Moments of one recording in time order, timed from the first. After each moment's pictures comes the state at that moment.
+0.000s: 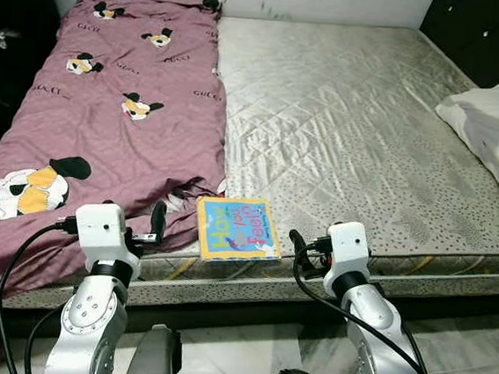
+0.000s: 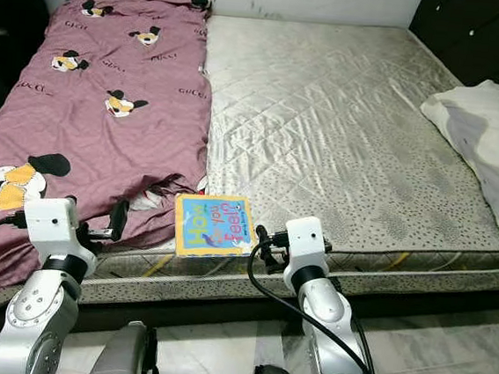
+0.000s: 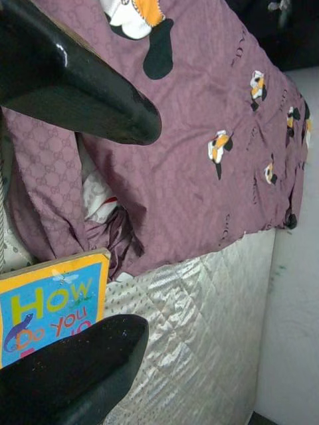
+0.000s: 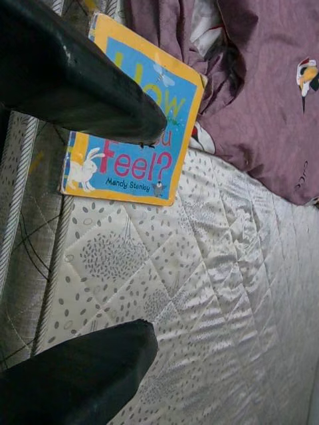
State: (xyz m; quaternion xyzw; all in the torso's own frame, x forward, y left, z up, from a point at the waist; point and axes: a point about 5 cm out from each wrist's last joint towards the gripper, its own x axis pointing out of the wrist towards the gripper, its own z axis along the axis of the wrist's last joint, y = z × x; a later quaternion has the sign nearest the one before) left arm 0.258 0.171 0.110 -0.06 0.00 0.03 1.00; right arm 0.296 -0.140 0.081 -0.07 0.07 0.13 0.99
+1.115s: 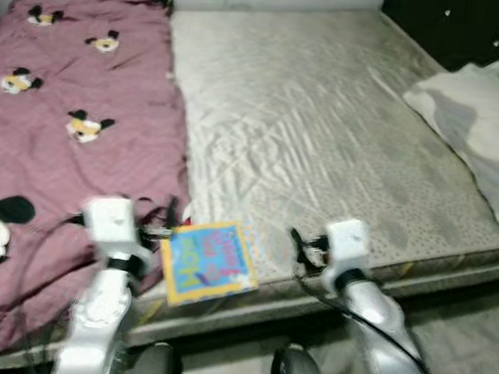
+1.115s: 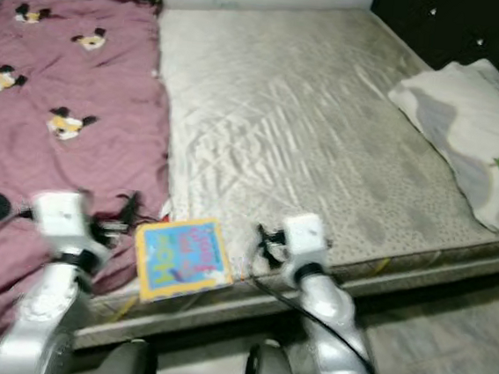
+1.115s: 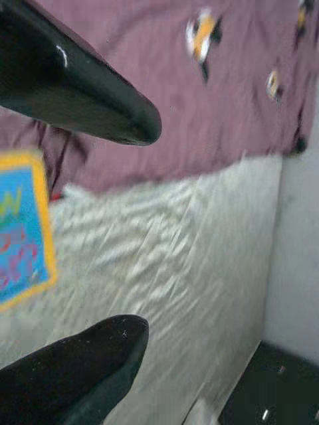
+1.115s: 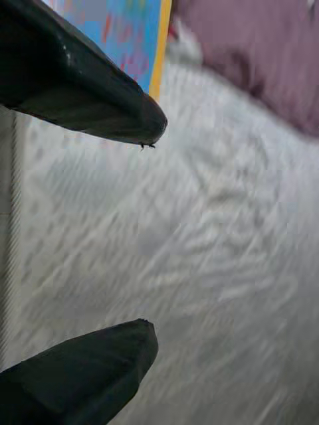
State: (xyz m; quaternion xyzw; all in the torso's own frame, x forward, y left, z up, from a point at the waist) left arm 0.262 0.151 0.114 -0.08 -0.01 0.00 1.00; right arm 0.297 -0.146 0.081 -0.08 0.07 0.13 0.99
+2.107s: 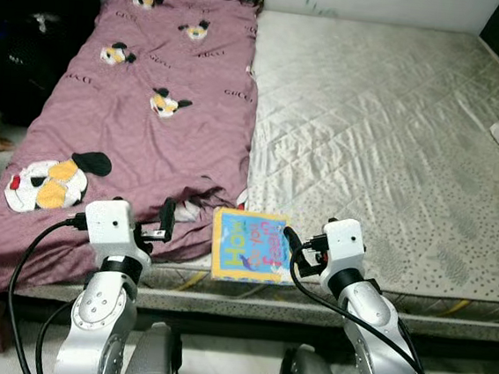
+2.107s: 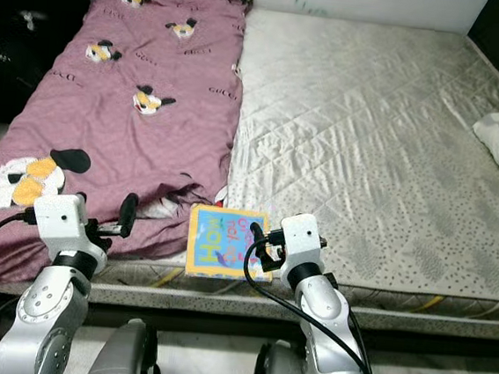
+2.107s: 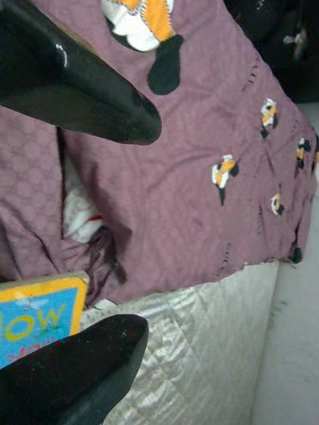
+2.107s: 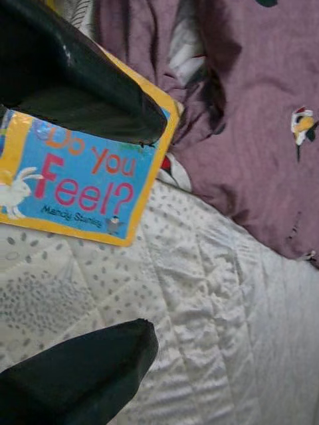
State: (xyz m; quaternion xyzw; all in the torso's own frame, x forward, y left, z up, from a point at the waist) left arm 0.261 0.160 0.112 -0.07 -0.01 0.03 1.00; right arm 0.297 -0.135 0.083 -0.07 0.06 0.15 0.98
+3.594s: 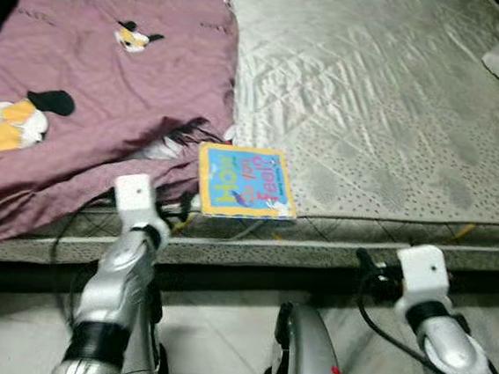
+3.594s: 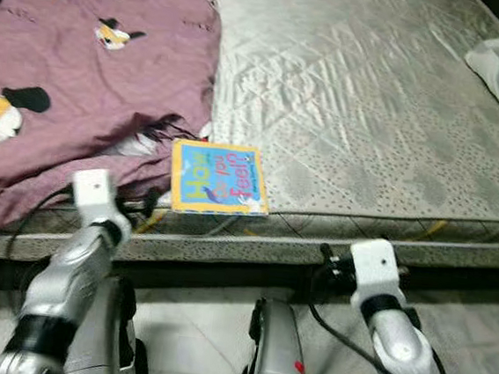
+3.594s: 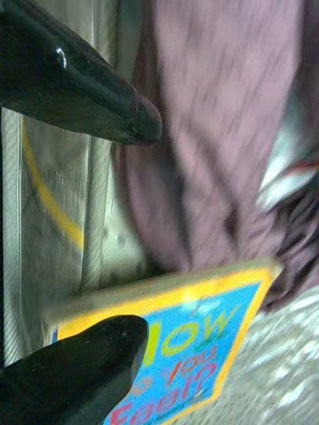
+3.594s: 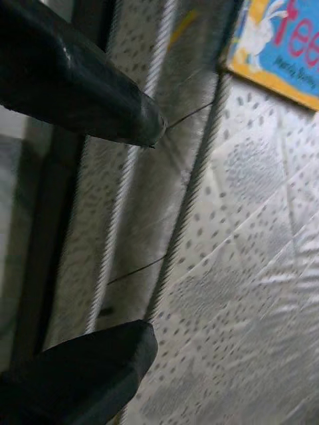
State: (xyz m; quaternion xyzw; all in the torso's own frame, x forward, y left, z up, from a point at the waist) left arm 0.329 0.146 0.095 -0.13 0.10 -0.03 0.99; right arm 0.249 -0.225 0.099 -0.16 0.07 0.05 0.98
